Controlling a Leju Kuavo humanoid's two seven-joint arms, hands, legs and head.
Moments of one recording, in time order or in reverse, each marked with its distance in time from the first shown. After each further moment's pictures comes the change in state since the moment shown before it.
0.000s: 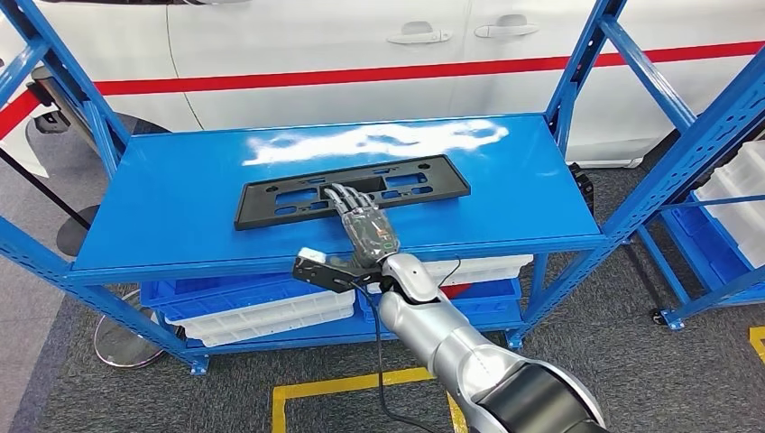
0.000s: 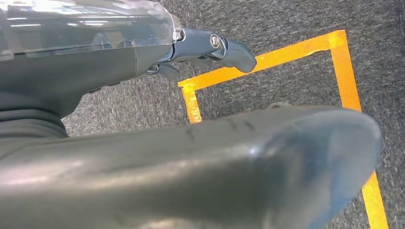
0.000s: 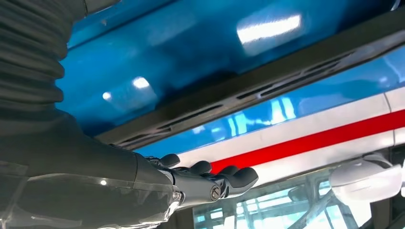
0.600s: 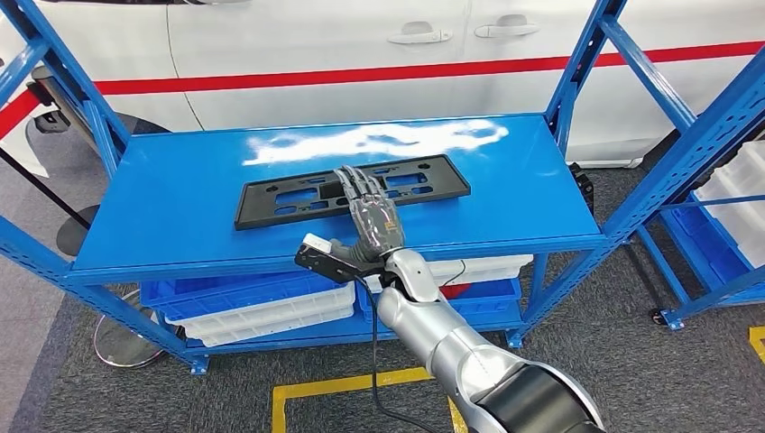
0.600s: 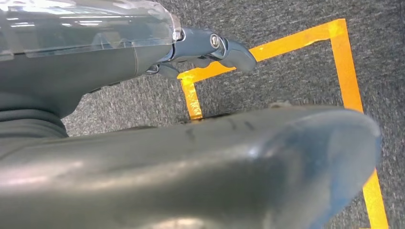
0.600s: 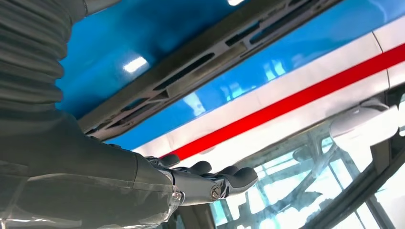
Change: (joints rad) left arm -0.001 0.000 0.013 0.001 -0.014 -0.039 -0.001; right arm 0.004 0.006 -0.031 -0.030 -0.056 -0.141 -0.036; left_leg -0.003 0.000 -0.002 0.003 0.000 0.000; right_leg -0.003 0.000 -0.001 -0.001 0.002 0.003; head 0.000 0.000
